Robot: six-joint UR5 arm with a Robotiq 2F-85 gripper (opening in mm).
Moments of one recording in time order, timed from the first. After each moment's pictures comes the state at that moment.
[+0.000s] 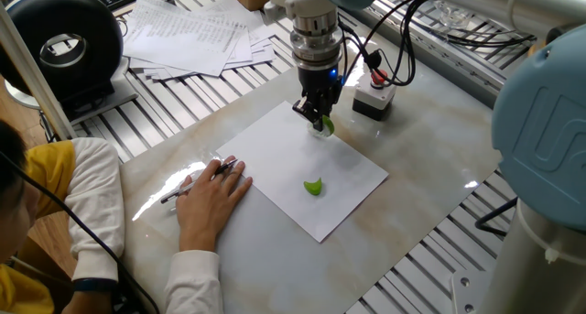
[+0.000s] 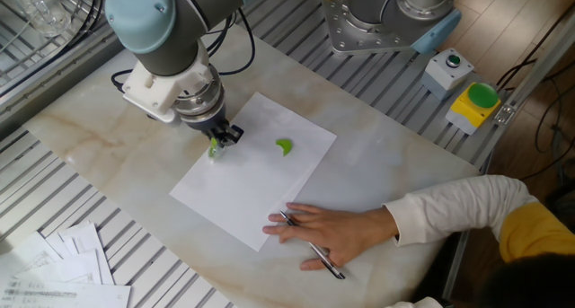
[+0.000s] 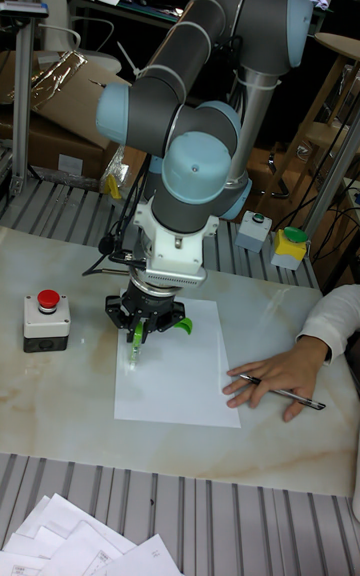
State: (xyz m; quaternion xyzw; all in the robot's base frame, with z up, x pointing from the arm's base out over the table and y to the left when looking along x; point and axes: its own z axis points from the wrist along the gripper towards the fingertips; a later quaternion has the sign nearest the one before) arm 0.497 -0.031 0.039 0.05 -0.99 0.01 0.12
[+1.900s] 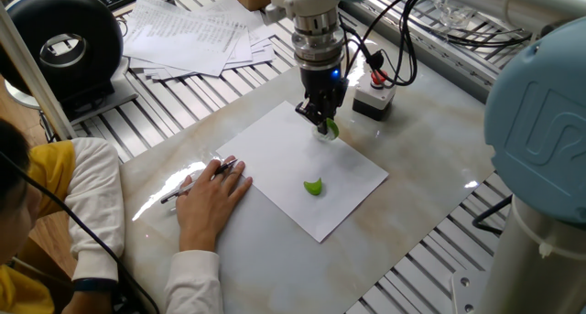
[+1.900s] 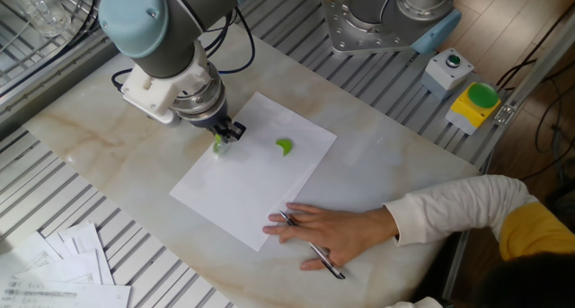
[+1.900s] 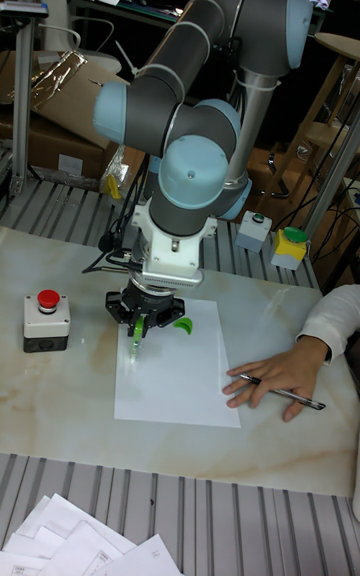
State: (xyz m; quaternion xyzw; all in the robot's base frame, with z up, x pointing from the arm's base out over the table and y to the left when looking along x) arm 0.483 -0.031 0.042 0.04 -0.99 0.01 0.15
